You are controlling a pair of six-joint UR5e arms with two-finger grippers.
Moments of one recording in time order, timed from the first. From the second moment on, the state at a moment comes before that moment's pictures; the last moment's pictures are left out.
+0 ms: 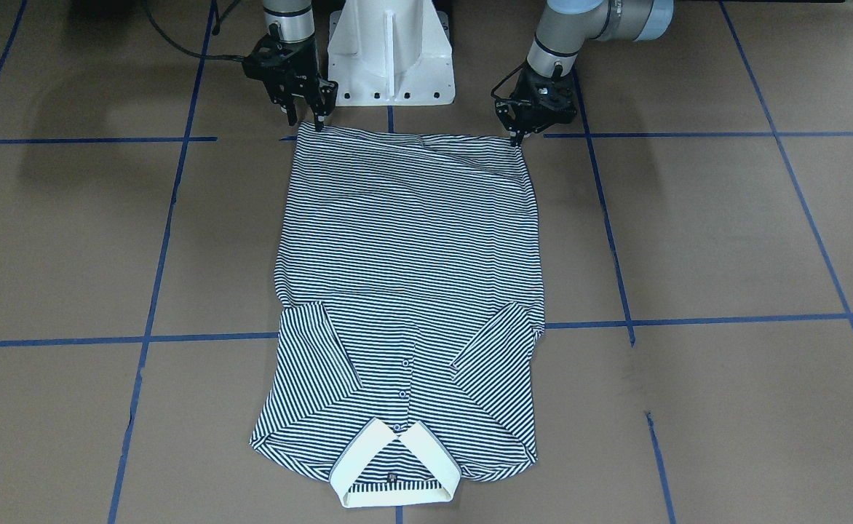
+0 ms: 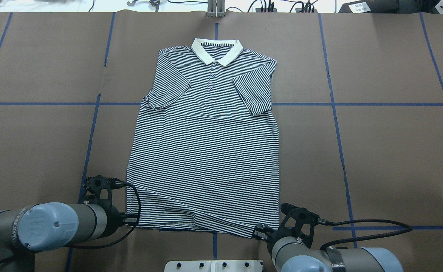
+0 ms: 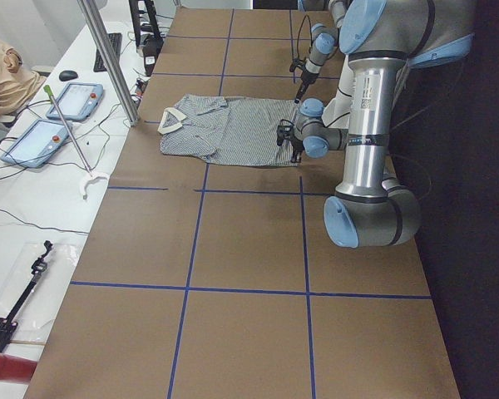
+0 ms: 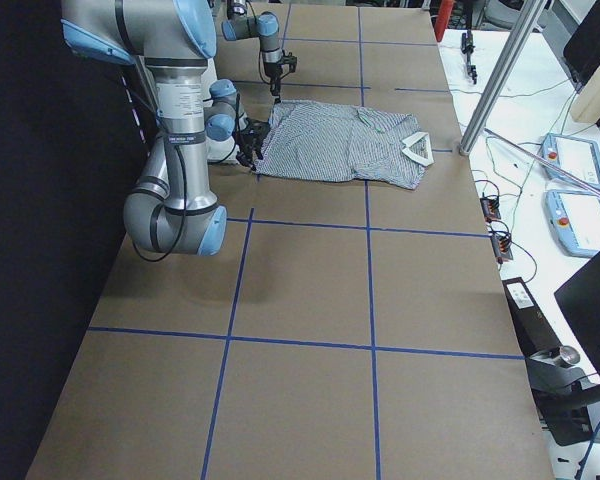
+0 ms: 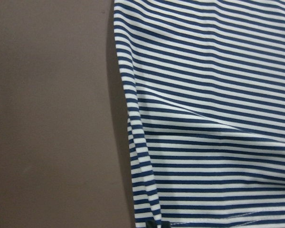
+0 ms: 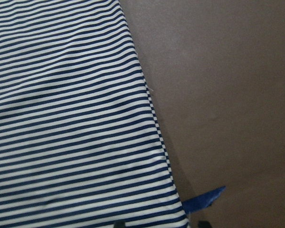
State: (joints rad) left arm -0.20 -1.66 -2.03 -1.95 -1.61 -1.40; right arm -0.01 -1.30 2.06 -1.59 1.29 1.96
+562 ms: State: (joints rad) left arm -0.20 -1.65 -2.03 -1.95 -1.61 -1.40; right arm -0.01 -1.30 2.04 -1.59 1.27 1.97
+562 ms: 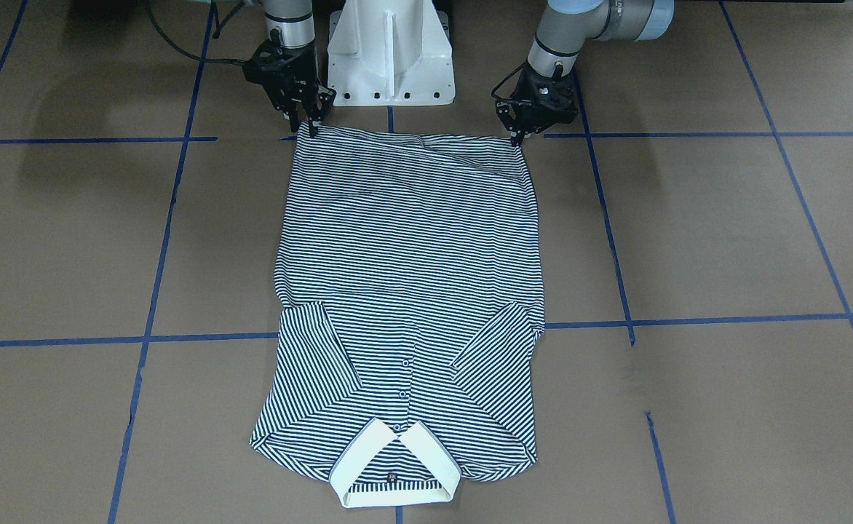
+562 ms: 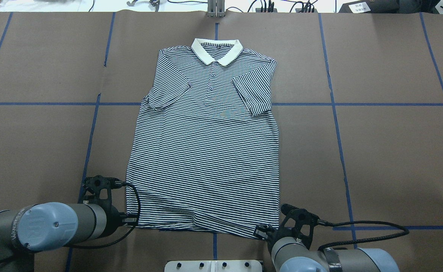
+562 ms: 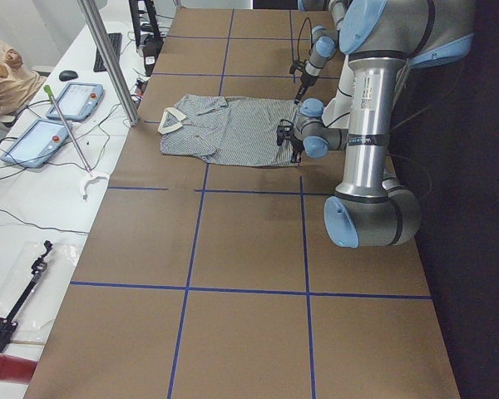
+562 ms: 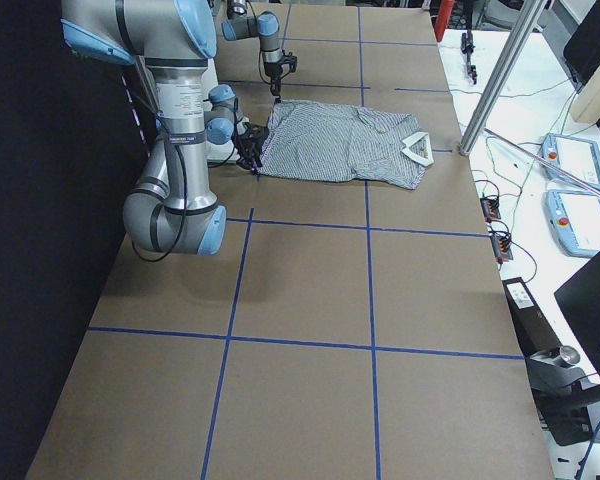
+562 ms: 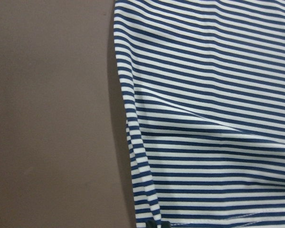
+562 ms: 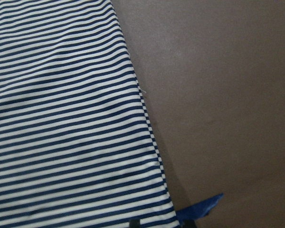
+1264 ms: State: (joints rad) left arm -0.20 -1.65 -2.07 -1.95 -1.61 -1.40; right arm 0.01 -1.32 2.06 -1.59 1.26 1.96
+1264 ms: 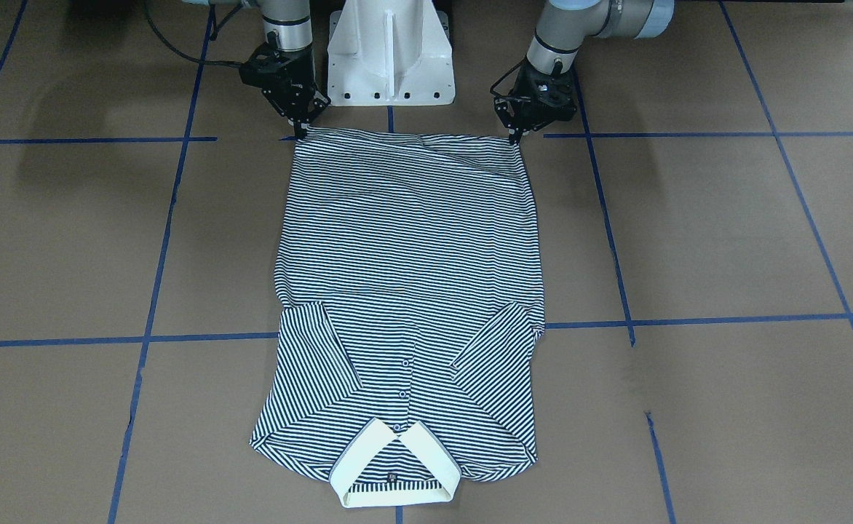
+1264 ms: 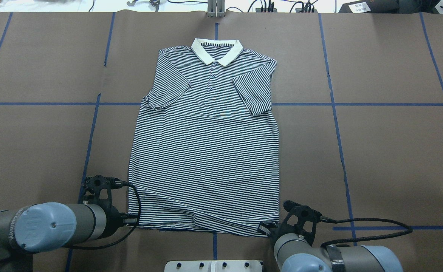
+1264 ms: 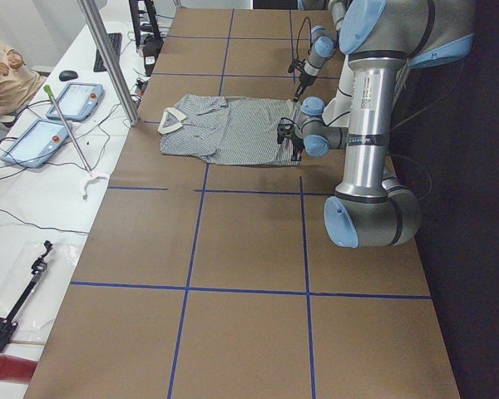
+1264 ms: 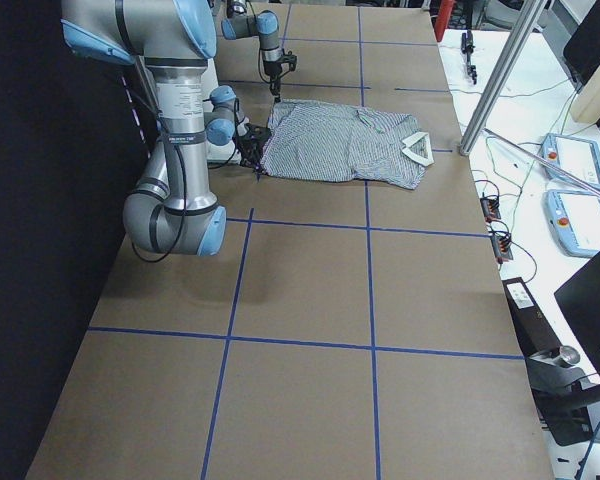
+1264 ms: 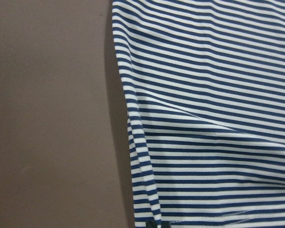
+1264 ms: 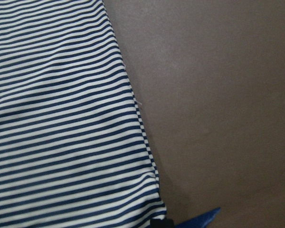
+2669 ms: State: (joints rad) left arm -0.50 -2.00 -2.39 -1.21 -1.84 -1.15; right arm 0.28 -1.12 2.49 -2.20 1.51 1.62
